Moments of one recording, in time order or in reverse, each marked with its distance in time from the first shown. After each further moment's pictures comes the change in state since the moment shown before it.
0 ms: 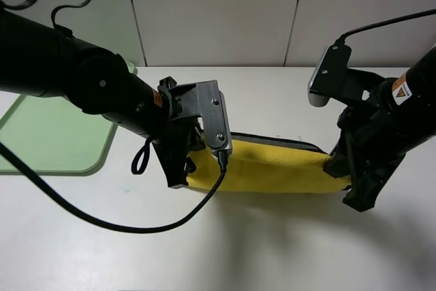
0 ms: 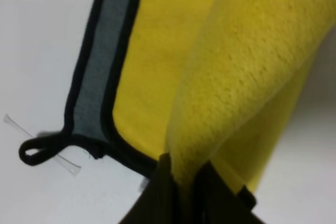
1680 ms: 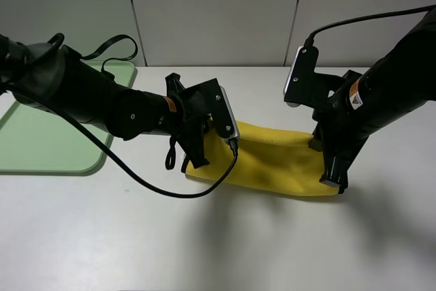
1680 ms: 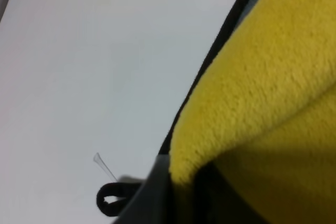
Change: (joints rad) left arm 0.049 0.205 0.000 -0.032 -0.477 0.007; right arm 0.000 0.183 0.000 -0.265 -0.254 0.047
